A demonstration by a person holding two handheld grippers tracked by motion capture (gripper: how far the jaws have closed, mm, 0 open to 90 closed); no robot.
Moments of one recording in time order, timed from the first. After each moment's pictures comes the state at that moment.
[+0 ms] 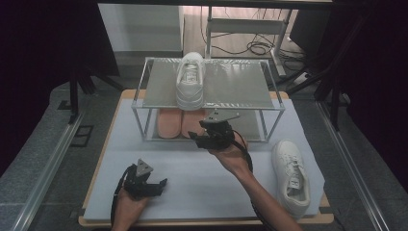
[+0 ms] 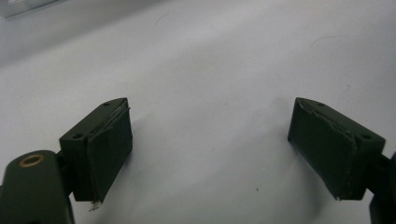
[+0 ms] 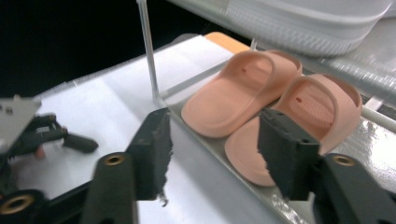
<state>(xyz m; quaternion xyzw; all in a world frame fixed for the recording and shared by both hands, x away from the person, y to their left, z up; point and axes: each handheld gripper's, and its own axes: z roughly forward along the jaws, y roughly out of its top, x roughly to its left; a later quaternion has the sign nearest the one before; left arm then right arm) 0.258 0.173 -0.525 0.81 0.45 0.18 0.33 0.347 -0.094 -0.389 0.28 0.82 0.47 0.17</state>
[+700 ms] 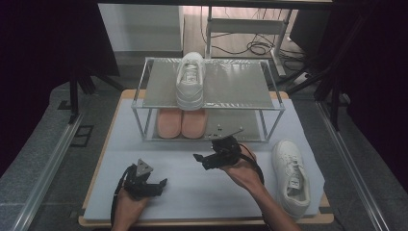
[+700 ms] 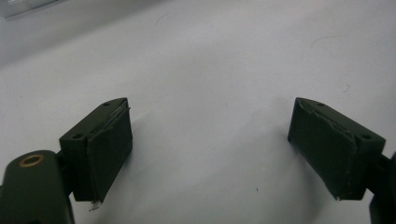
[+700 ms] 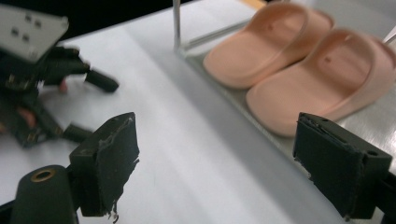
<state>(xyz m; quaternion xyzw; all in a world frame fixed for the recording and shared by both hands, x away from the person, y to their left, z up) 0.258 0.173 -0.525 0.81 0.45 0.18 0.33 0.323 -0.114 -0.414 0.25 0.86 0.43 0.14</state>
